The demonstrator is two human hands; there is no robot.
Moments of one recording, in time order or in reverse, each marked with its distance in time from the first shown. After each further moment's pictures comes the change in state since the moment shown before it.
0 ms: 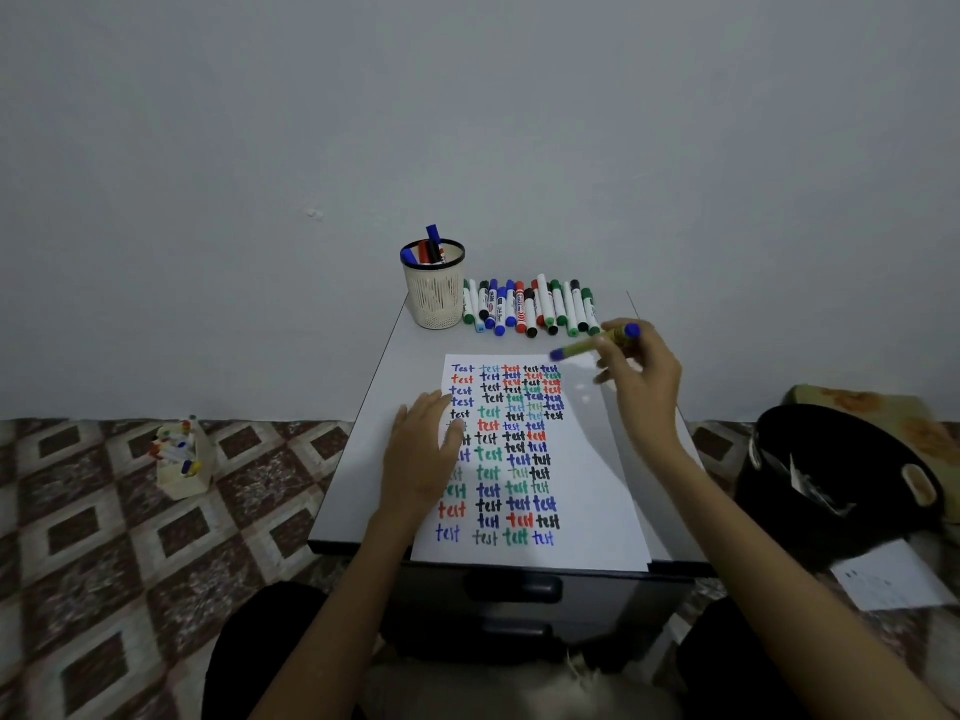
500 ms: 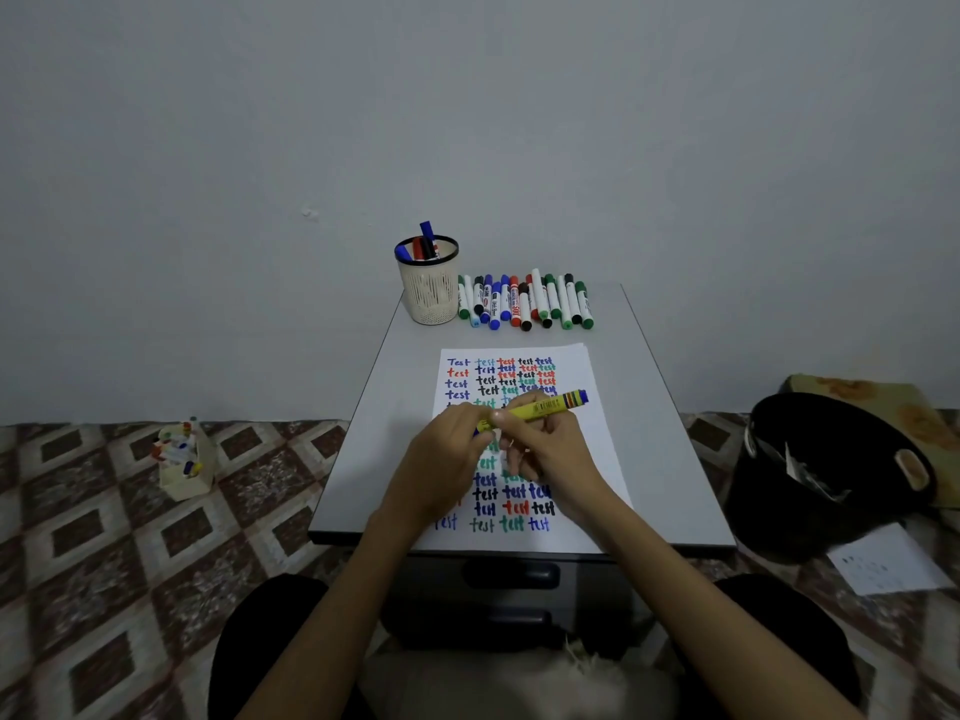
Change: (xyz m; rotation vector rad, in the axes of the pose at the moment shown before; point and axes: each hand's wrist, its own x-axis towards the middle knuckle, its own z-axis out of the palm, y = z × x) left_hand -0.017 0.022 -0.007 0.063 -0.053 0.538; right_hand -0.078 0.000 0.043 0.457 -0.437 0.398
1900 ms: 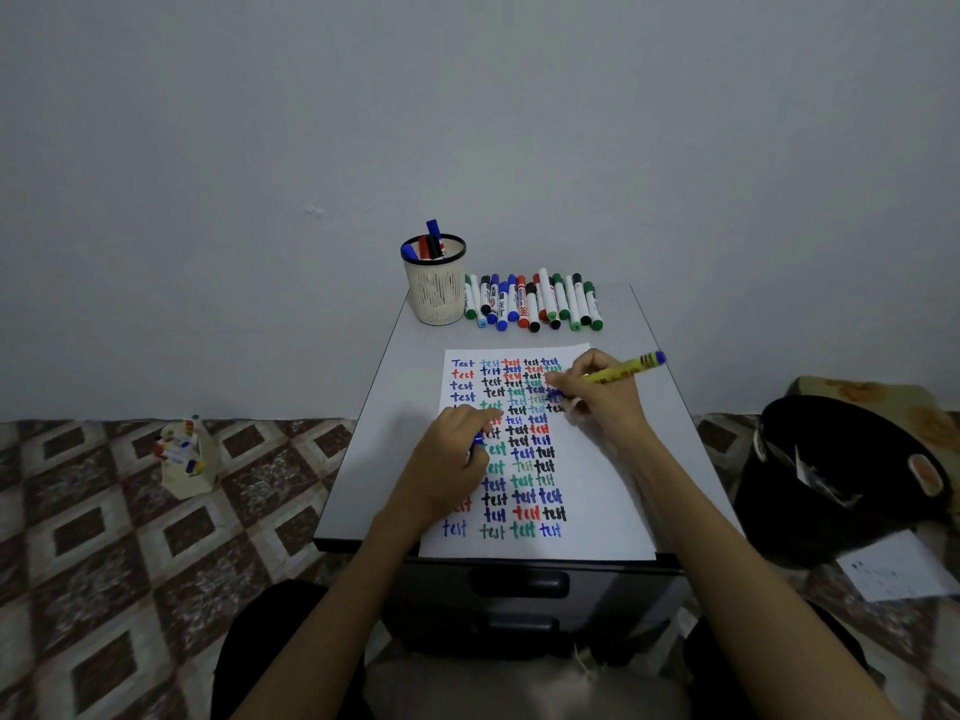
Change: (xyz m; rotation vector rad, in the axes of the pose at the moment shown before) left_hand 0.002 -0.020 0.009 -0.044 -0.059 -0.112; right_hand 0.059 -0.018 -0.052 -0.062 0.237 0.033
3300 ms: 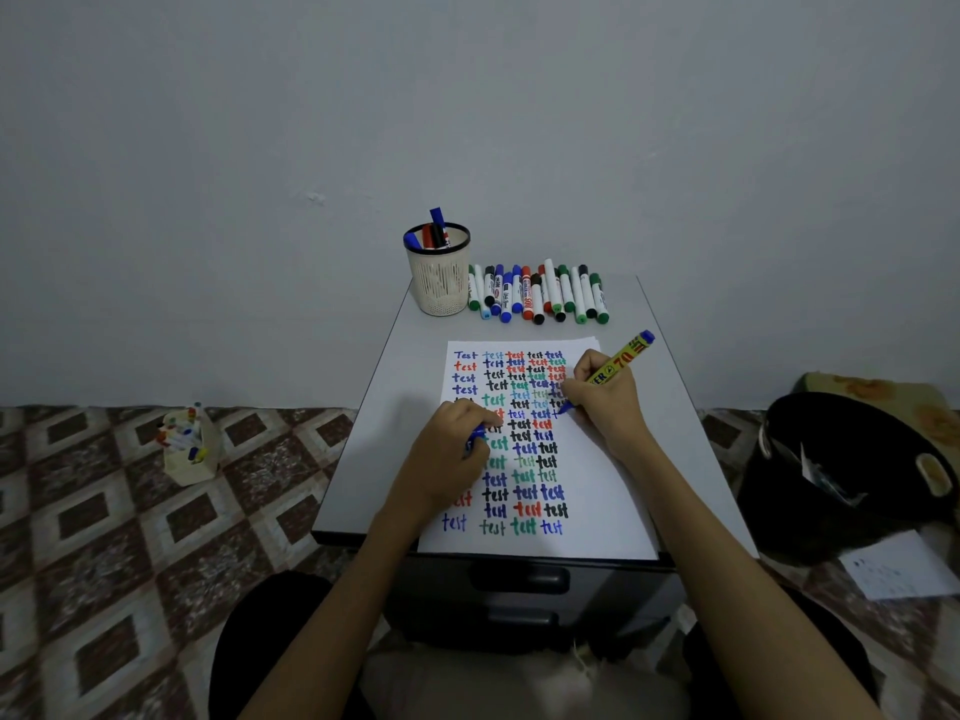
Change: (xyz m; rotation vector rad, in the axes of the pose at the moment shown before) left_hand 0.000 0.001 -0.001 -0.087 -0.027 -0.102; right_hand 0.006 0.017 -0.002 -0.335 0.058 -0.107
